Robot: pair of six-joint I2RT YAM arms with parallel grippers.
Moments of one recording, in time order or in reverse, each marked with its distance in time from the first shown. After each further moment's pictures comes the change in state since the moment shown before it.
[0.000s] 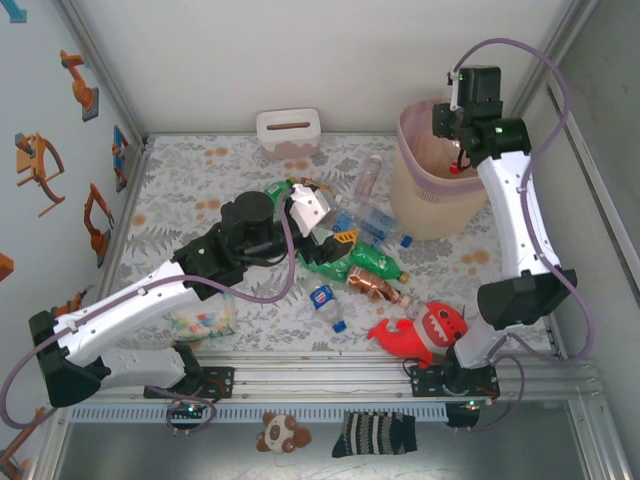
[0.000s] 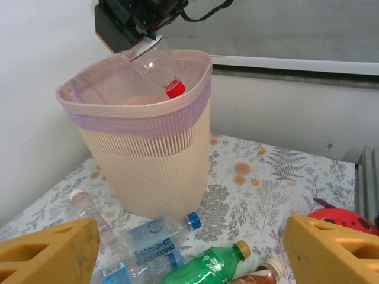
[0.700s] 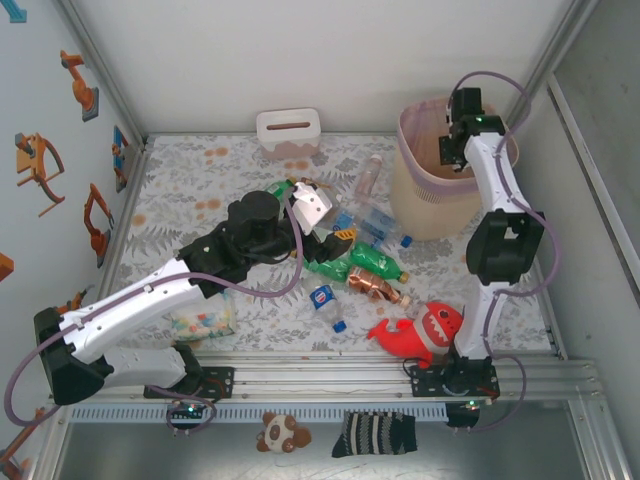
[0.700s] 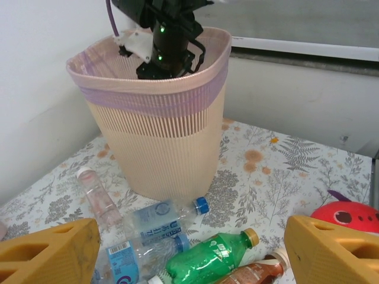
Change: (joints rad) left arm 0.013 0.023 -0.006 -0.022 -0.043 -0.035; right arm -0.146 0.362 0.022 -0.071 -0.003 -0.072
